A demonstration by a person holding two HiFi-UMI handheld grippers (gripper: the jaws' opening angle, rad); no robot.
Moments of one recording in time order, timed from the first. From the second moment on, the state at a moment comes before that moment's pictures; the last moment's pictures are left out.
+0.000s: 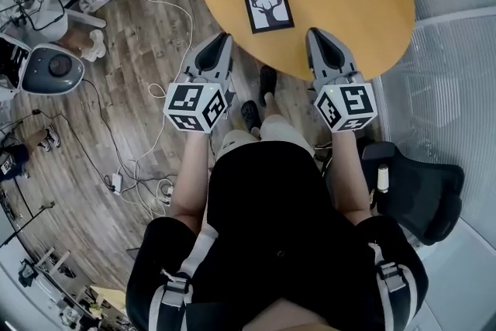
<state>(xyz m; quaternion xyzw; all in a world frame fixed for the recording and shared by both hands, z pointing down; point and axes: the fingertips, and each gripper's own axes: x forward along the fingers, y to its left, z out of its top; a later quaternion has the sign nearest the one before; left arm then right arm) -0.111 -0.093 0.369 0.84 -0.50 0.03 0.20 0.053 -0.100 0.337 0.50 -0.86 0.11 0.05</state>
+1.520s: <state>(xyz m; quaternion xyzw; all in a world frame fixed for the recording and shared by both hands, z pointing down) -0.056 -0.294 0.643 0.75 -0.49 0.18 0.41 0.080 -0.319 0.632 0.42 -0.81 0.32 0.25</state>
